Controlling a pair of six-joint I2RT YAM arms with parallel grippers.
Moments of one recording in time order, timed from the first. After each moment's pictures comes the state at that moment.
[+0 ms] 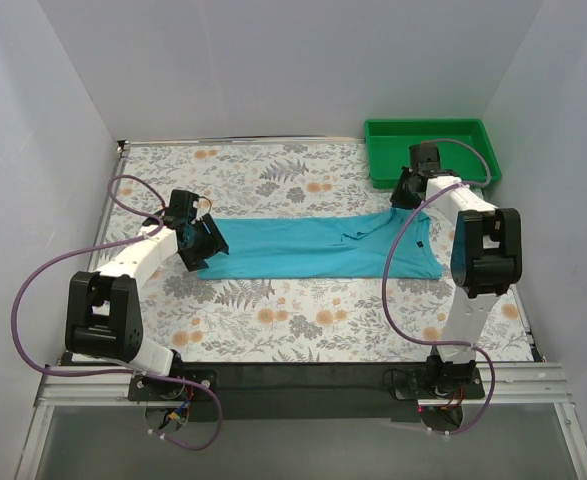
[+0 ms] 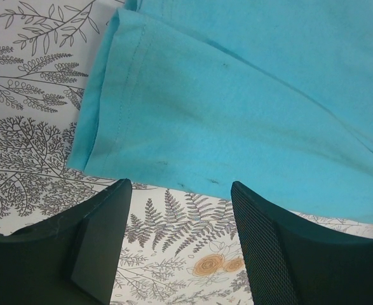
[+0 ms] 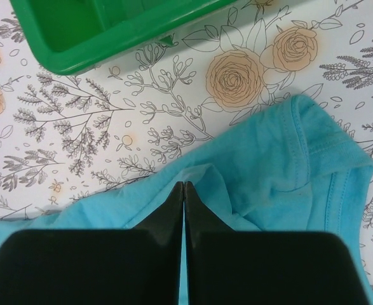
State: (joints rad) left arm -0.15 1.49 0.94 -0.58 0.07 -0.68; right arm 0.10 1.94 1.41 -0.41 0.00 0.47
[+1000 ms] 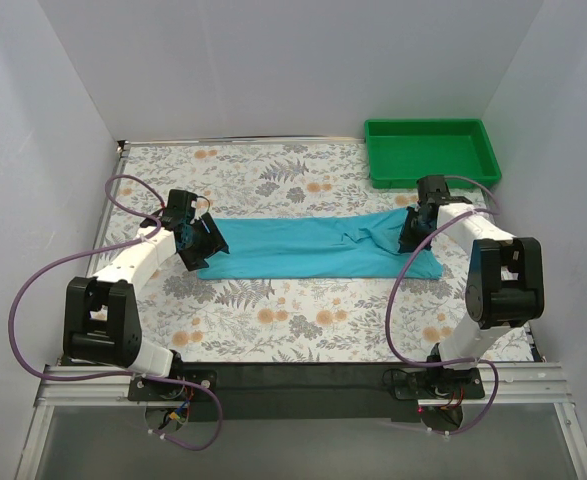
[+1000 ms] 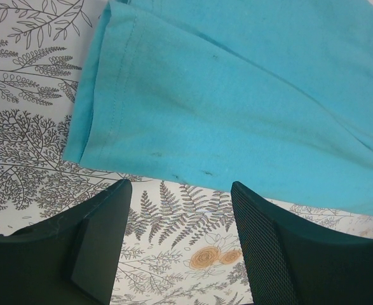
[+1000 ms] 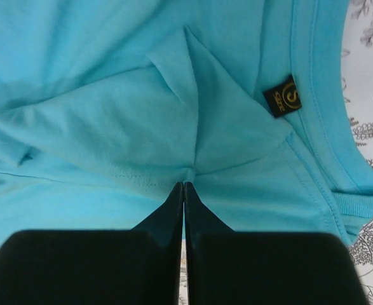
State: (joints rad) left arm -0.16 1.46 0.94 -0.59 0.09 -0.68; right arm 0.08 1.67 1.09 -0.60 -0.08 0.42
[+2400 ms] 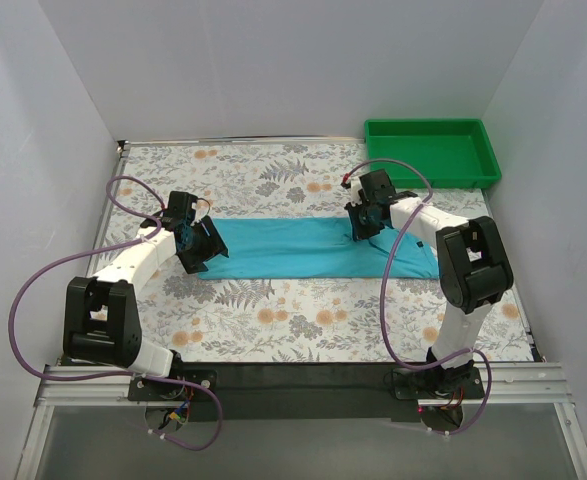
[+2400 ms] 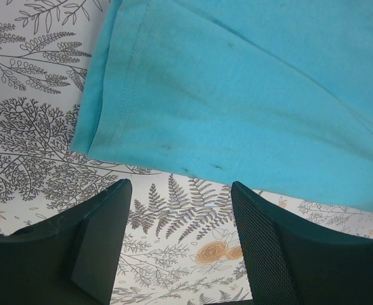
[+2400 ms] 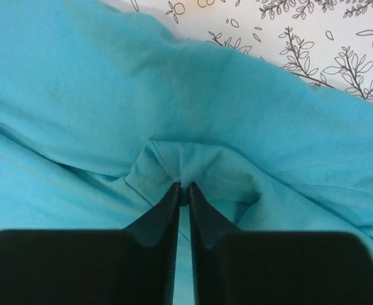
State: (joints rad) left arm -0.16 1.46 0.94 -0.62 0.09 -0.67; right arm 0.38 1.84 1.21 -0.40 -0.15 -0.04
